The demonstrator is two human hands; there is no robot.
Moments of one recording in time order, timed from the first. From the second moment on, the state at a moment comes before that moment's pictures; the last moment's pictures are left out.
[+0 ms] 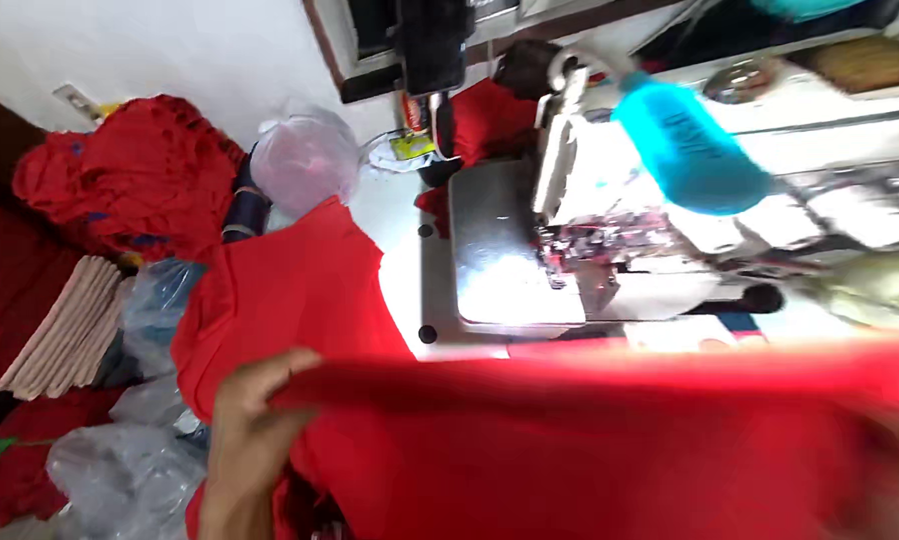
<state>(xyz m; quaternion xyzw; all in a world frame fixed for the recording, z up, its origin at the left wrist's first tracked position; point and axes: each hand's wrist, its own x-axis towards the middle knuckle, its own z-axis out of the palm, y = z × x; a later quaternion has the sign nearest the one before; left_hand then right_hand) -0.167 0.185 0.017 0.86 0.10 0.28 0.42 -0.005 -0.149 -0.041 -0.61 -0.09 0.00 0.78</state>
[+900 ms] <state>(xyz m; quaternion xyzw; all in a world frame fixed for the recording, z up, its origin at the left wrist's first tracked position) -0.044 0.073 -0.070 0.92 0.02 0.32 0.24 -0.009 -0.069 -0.095 -0.67 -0.06 0.02 0.74</state>
